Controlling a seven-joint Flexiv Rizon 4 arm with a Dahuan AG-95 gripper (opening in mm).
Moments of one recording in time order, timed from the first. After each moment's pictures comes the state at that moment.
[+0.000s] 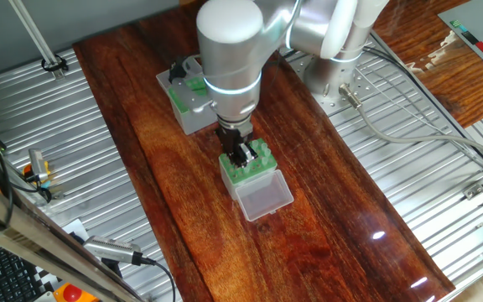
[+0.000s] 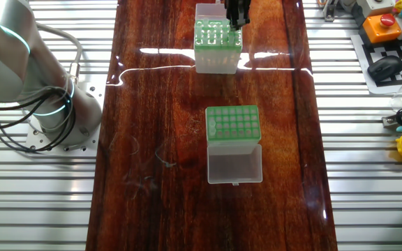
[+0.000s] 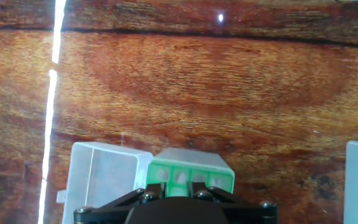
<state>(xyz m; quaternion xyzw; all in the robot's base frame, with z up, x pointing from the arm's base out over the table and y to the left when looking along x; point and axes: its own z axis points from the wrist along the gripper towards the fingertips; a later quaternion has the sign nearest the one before) 0.437 0.187 0.176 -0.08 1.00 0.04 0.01</state>
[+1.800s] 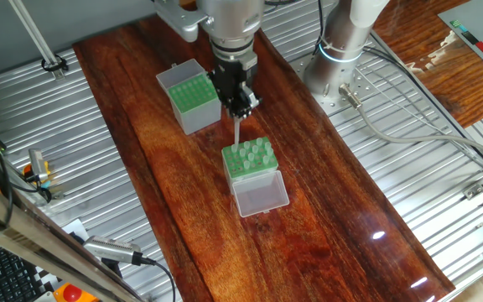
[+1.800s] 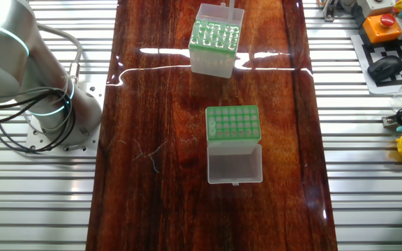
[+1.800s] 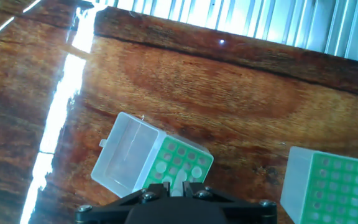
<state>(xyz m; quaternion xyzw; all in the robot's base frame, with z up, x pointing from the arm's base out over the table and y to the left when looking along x) 0.430 0.167 0.322 -0.10 0.99 0.04 0.00</state>
